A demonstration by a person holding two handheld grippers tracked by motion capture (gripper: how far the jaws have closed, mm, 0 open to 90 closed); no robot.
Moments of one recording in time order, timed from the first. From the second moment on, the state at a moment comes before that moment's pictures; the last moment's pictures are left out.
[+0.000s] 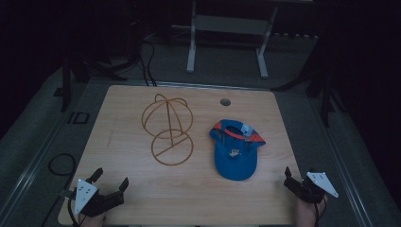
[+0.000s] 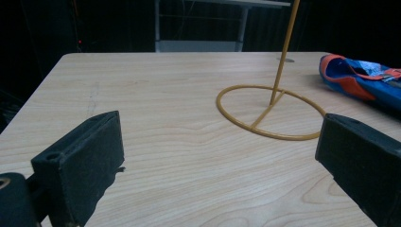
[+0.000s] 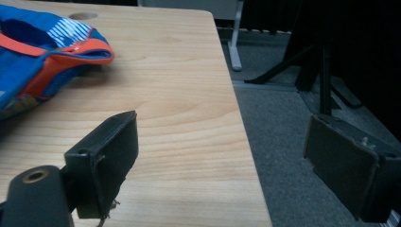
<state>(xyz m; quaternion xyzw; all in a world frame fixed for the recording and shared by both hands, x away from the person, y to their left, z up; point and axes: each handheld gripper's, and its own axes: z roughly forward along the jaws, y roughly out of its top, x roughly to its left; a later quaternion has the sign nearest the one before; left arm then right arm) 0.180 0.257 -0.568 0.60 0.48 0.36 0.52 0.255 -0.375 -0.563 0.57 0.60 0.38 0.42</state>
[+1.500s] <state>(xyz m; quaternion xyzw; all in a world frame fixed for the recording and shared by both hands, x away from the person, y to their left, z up) 0.182 0.235 -0.569 0.65 0.45 0.34 0.52 0.335 -0.340 -0.475 0.49 0.72 0.43 0.24</state>
